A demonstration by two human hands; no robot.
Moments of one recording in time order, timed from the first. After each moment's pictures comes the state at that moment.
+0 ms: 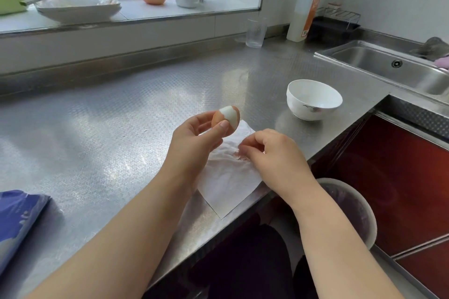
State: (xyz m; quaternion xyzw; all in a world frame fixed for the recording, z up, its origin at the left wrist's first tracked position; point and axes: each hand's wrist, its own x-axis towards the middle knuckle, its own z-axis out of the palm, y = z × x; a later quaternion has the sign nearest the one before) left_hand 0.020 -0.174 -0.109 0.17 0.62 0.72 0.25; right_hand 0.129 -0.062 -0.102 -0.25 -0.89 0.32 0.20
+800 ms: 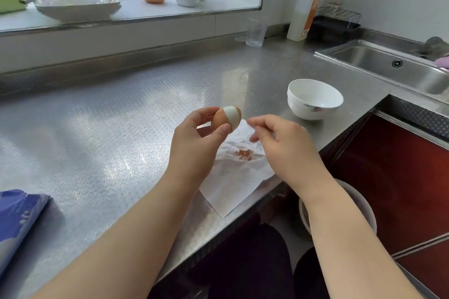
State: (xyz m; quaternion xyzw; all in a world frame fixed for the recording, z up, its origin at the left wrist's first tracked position) left_hand 0.028 -0.174 -0.105 0.22 0.67 0.69 0.14; right_hand 0.128 -0.051 -0.092 -0.22 -0.88 0.32 0.27
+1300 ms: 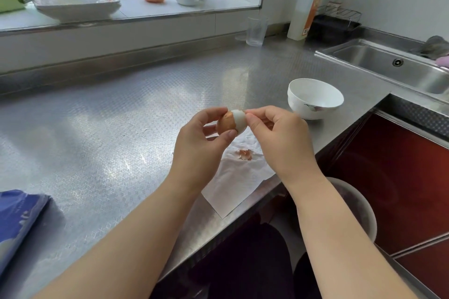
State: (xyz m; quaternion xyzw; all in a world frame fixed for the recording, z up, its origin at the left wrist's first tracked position) left_hand 0.033 -0.173 -0.105 0.27 0.69 0.66 0.11; right_hand 0.112 -0.055 -0.090 -0.23 -0.84 0.33 0.36
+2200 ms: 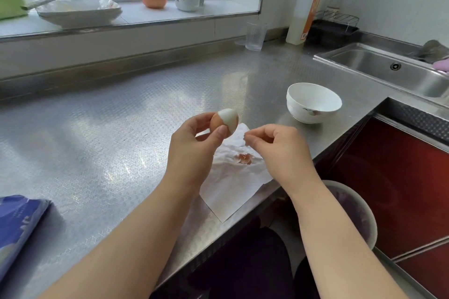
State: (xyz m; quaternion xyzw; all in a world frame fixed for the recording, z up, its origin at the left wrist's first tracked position) left_hand 0.028 -0.174 -0.105 0.19 0.66 0.71 0.16; right_hand 0.120 -0.052 -0.099 -0.29 -0.81 0.44 0.26
